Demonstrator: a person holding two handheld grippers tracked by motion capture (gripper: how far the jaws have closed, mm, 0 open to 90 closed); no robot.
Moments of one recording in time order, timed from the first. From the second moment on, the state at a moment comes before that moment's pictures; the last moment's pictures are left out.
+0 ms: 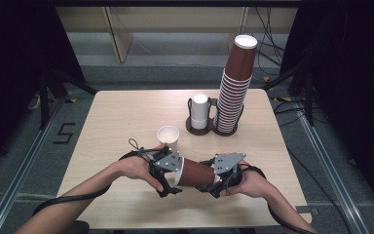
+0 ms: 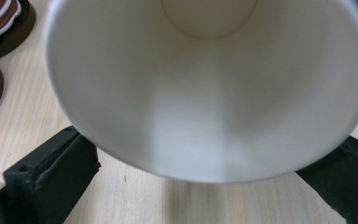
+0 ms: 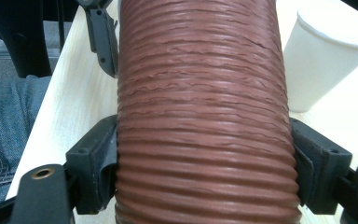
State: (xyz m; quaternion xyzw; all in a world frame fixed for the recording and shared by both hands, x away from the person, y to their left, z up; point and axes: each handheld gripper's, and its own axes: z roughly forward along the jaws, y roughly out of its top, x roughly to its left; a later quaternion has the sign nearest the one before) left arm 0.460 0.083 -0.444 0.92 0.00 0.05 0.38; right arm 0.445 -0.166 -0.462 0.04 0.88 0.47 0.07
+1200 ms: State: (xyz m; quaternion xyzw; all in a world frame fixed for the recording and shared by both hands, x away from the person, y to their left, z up) left arm 0.450 0.068 -0.422 0.94 -0.05 0.10 0.32; right arm 0.444 -0.155 -0.469 0.08 0.90 0.43 0.04
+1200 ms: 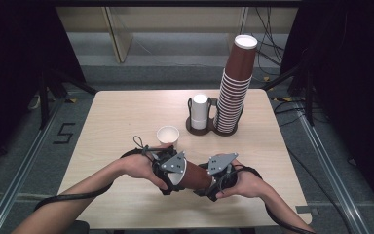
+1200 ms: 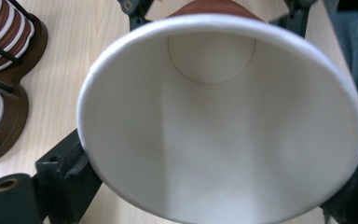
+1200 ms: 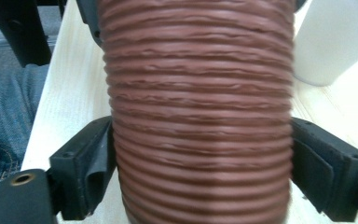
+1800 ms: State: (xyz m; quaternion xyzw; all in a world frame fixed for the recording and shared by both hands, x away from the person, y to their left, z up) left arm 0.451 0.057 -0.408 0.97 -0.07 0.12 0.20; right arm 0.446 -0.161 -0.468 0.09 0.90 0.42 0.08
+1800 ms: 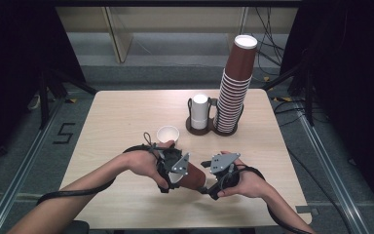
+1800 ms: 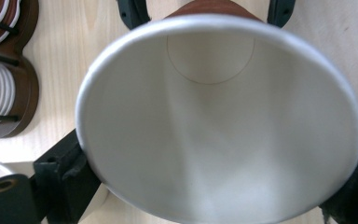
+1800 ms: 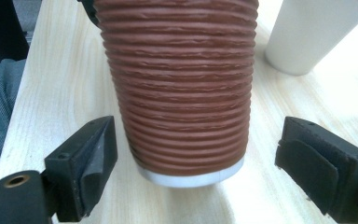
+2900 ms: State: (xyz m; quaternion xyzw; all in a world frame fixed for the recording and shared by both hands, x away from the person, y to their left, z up) left arm 0.452 0.047 -0.400 0.98 -0.10 0.14 0.14; right arm 0.446 -0.134 -0.464 0.07 0.89 0.44 0.08
